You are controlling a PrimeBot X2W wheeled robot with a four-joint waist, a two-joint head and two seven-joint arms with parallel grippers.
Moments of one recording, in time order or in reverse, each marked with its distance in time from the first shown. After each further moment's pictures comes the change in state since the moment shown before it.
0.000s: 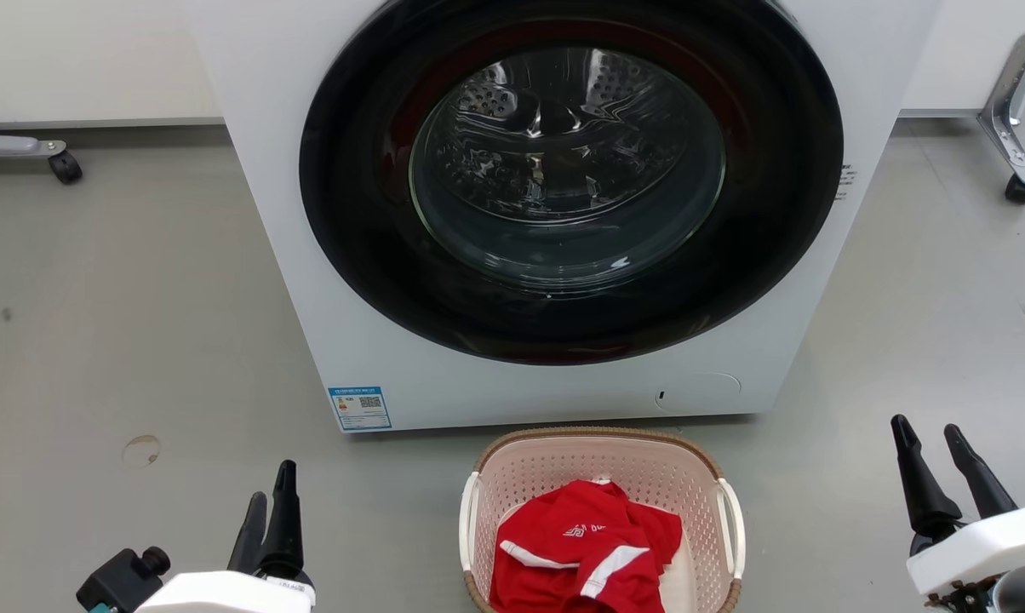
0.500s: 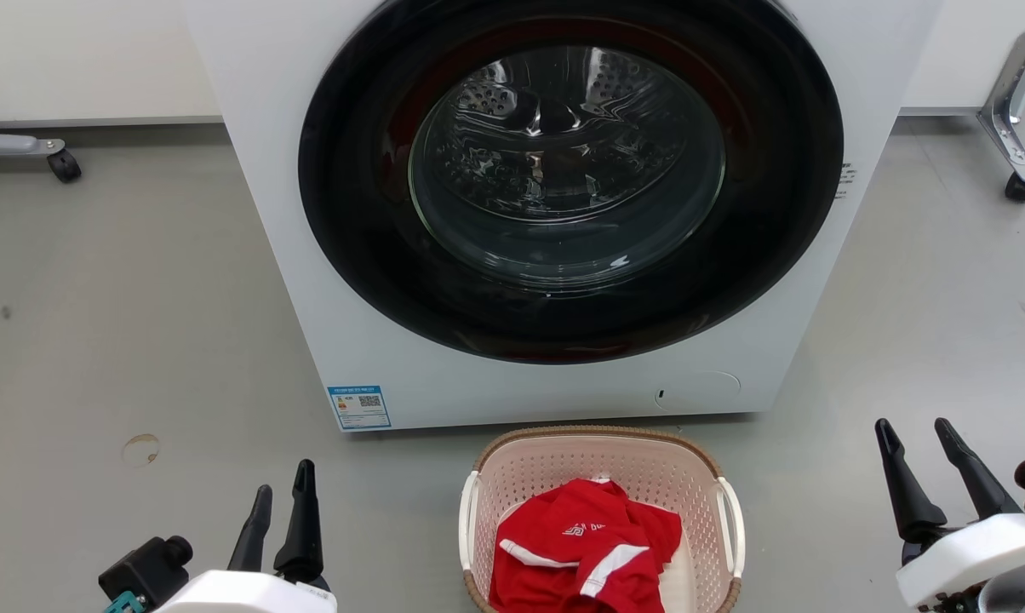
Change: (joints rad) left arm 0.000 0.002 -0.030 0.001 0.200 0.010 -0.043; right arm 0.000 -0.021 0.040 -0.005 -0.173 0.001 -0.042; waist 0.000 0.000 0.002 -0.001
